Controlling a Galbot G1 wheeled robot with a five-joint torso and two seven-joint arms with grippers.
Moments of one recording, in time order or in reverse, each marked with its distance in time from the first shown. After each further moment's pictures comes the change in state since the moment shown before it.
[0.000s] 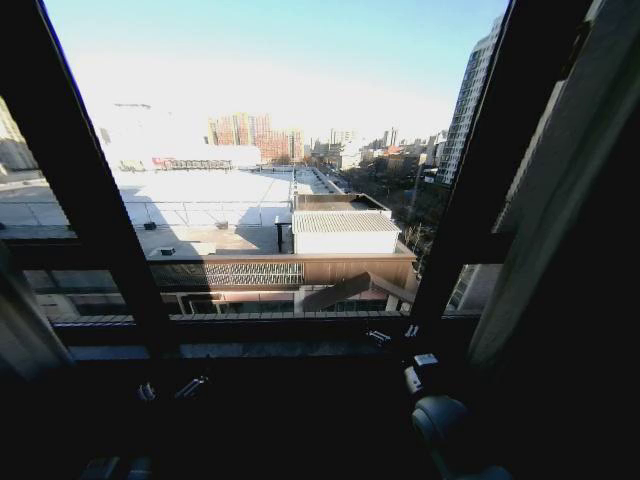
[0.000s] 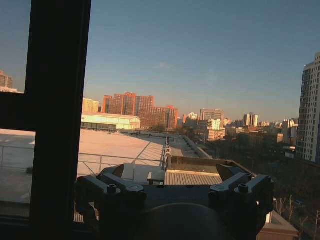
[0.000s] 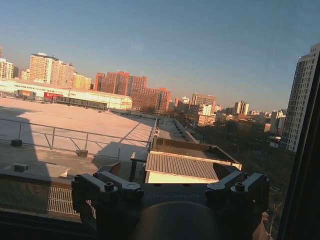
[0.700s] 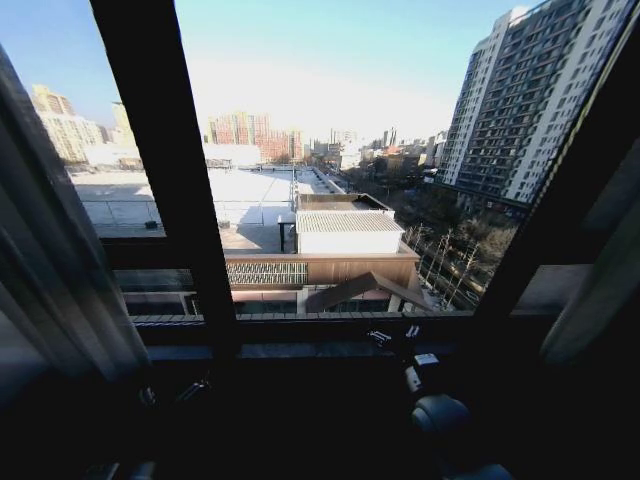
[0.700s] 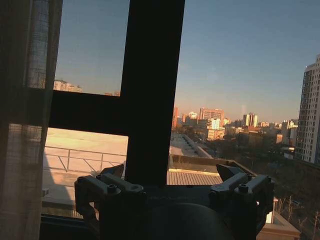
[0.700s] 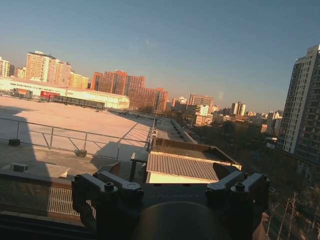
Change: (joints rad) left arm 0.022 -0.009 0.002 0.000 -0.002 -0.011 0.005; right arm 0.004 0.005 0.006 -0.010 -0.001 0.003 0.000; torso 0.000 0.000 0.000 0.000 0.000
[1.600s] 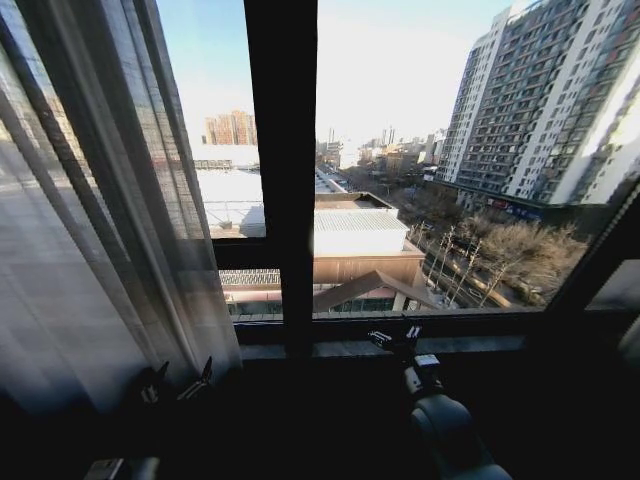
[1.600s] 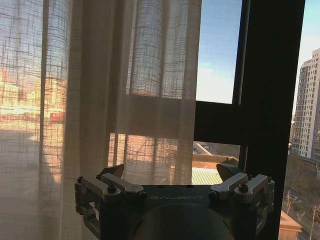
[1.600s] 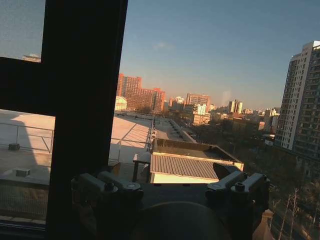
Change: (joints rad) left arm -0.018 0.003 0.005 0.017 0.001 0.009 0.006; right arm -0.002 0.010 -0.001 -0.015 -0.003 0.030 0.003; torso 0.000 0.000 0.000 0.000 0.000
